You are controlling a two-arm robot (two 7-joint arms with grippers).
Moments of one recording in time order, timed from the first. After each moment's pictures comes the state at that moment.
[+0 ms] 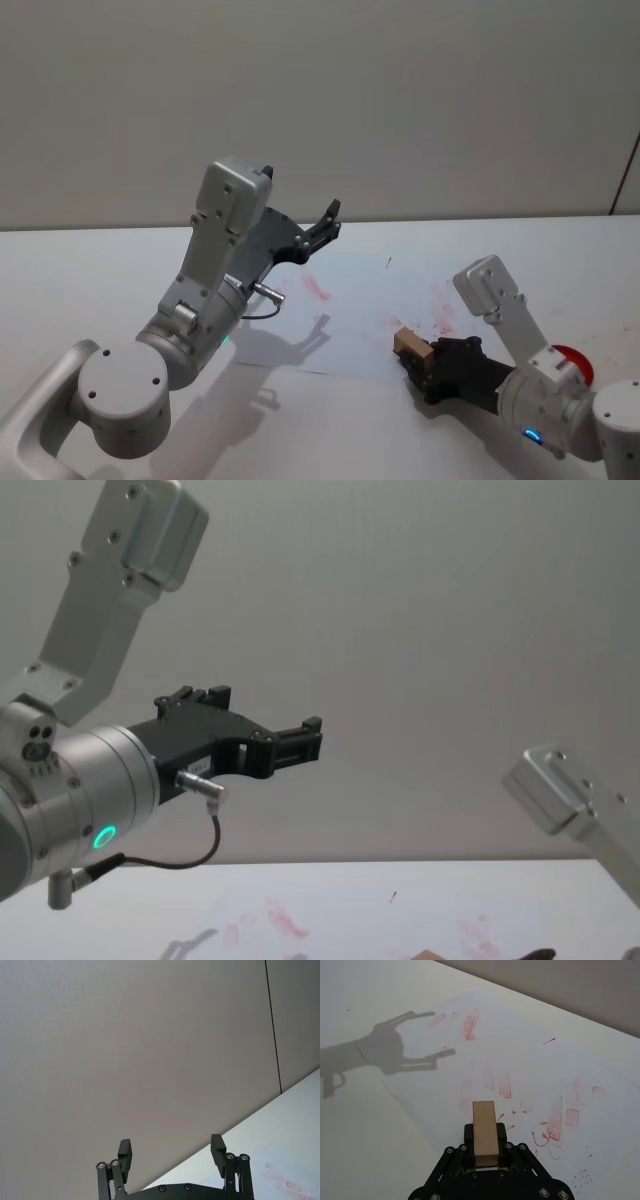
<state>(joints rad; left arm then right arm) -0.24 0.38 0.45 -1.63 -0.20 0.01 -0.01 0.15 0.23 -0.35 -1.47 0.03 0.38 0.44</state>
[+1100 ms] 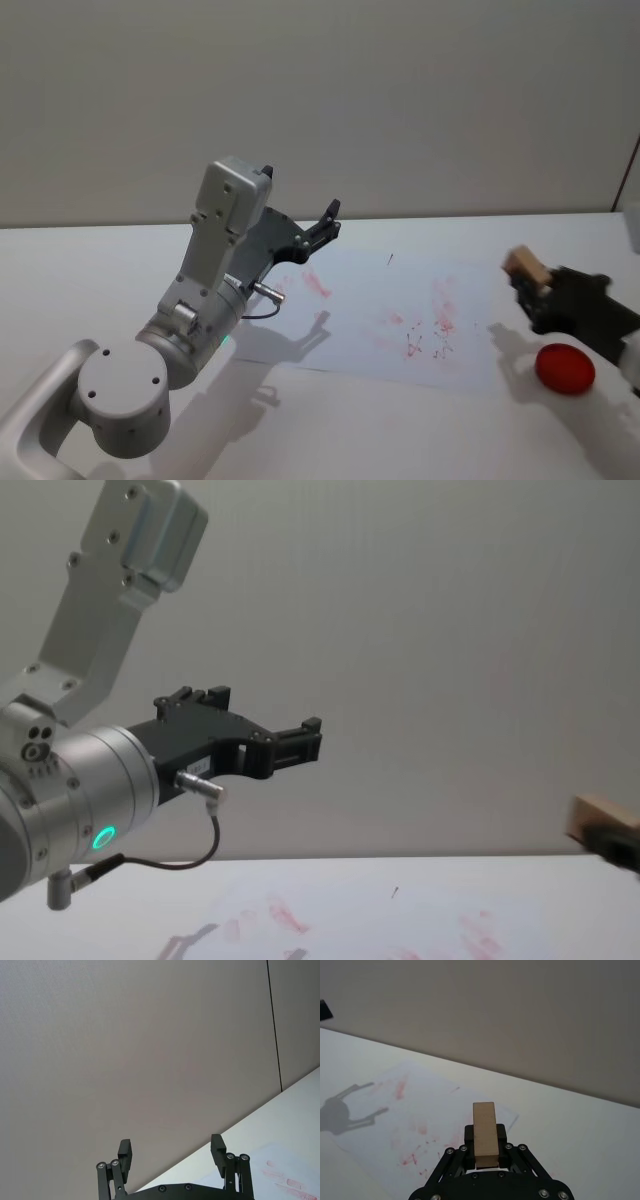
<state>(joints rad) -0.24 0.38 0.45 -1.63 -0.20 0.01 -0.01 0.02 0.39 -0.19 -1.76 0.30 0.33 0.25</state>
